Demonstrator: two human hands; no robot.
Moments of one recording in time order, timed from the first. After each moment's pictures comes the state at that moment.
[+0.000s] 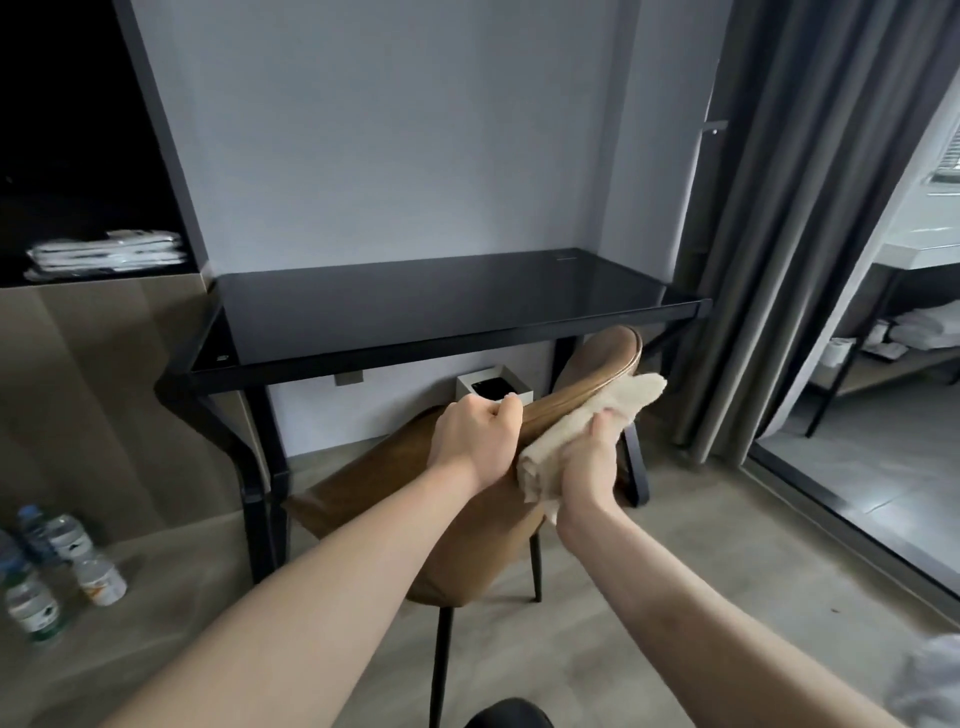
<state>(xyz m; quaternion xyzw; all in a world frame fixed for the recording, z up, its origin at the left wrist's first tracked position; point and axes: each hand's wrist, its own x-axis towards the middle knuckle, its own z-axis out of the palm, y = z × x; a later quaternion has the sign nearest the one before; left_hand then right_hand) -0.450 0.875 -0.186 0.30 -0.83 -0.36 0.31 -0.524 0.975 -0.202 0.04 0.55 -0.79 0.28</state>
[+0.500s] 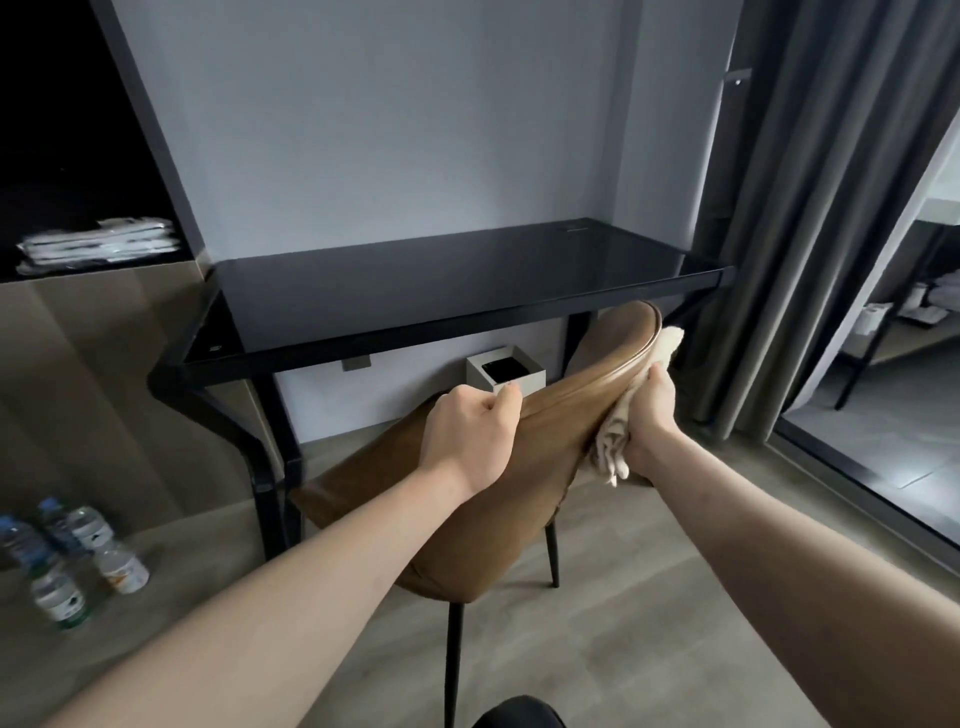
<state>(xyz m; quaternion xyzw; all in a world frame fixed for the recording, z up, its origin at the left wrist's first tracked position) -0.447 0.872 -0.193 0.28 -0.83 -0.37 0.31 -0.623 0.971 -0.199 0.03 0.56 -0.78 0.28</state>
